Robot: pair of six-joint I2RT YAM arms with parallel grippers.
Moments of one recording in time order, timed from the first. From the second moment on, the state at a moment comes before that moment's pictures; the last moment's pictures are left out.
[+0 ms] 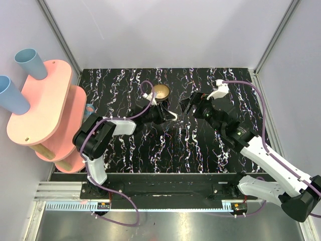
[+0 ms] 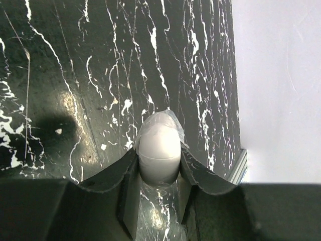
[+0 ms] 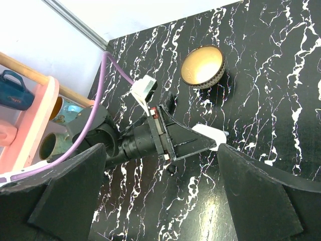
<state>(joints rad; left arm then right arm) -0.55 1.84 0.89 0.53 0.40 -0.93 0.71 1.02 1.00 -0.18 0.26 0.65</state>
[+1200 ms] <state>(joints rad) -0.53 1.98 0.96 0.41 0.32 -0.96 0.71 1.00 1.00 -0.19 0.27 0.63</state>
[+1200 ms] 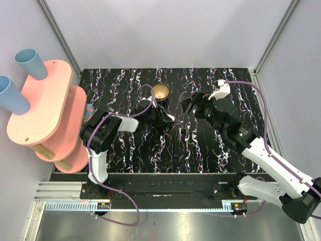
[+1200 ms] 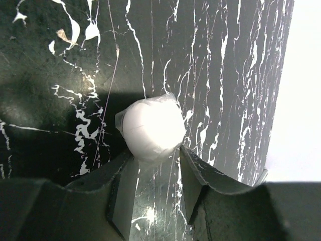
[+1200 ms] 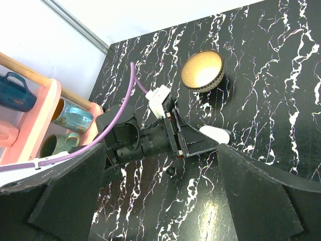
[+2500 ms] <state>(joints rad) -0.35 1.71 1.14 -0.17 -0.09 -0.42 0.71 1.03 0.99 -0.18 0.26 0.63</state>
